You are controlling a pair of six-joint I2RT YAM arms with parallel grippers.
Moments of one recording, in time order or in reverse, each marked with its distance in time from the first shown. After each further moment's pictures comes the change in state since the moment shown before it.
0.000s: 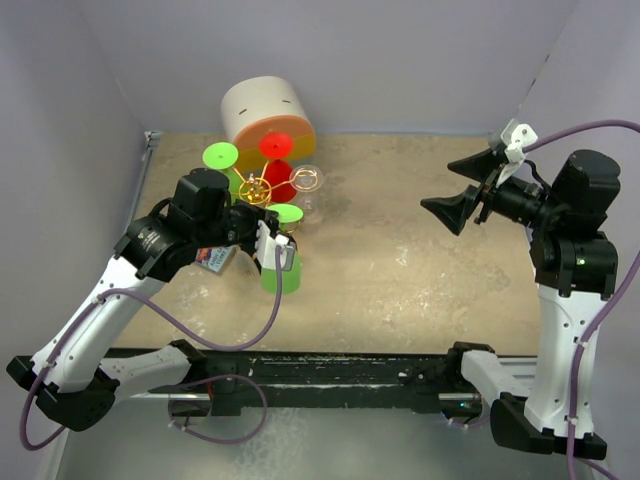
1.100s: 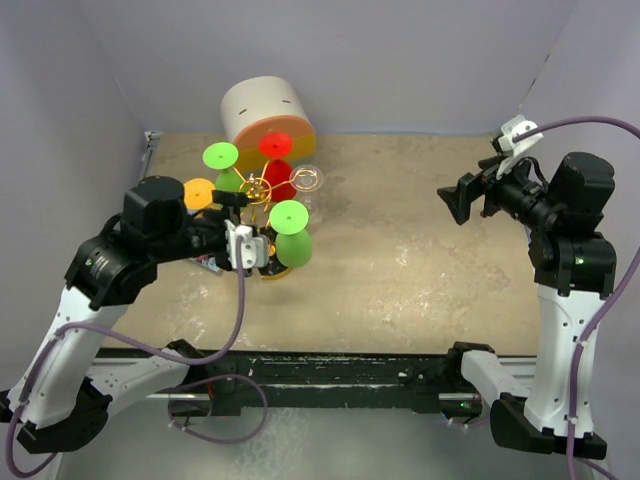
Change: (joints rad) left arm 0.030 -0.102 0.090 -0.114 0.073 -0.234; right arm 0.000 -0.006 -0.015 -0.063 0.296 -0.047
